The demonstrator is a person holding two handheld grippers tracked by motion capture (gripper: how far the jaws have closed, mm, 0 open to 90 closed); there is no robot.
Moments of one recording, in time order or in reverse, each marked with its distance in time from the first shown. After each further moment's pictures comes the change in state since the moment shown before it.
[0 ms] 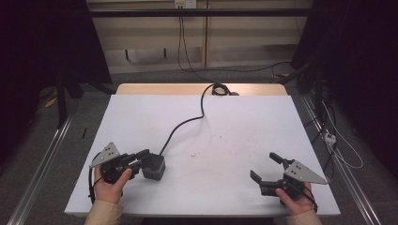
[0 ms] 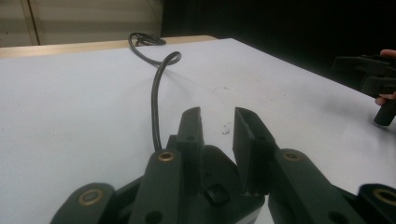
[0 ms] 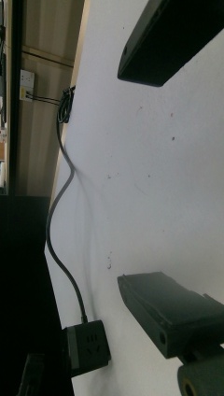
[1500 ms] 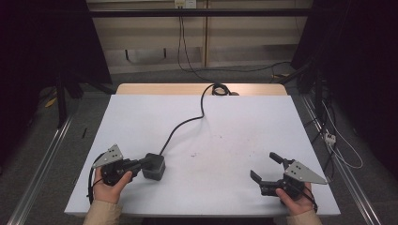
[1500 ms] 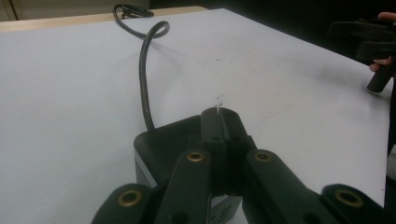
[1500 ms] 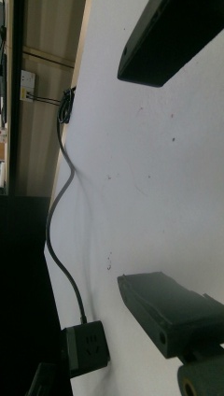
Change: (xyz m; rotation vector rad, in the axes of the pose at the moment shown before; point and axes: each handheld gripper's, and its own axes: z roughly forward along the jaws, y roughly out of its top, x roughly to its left) left arm -0.001 -0.003 -0.001 0.108 -0.040 0.031; right arm 0.000 0.000 0.000 0.000 -0.002 -0.006
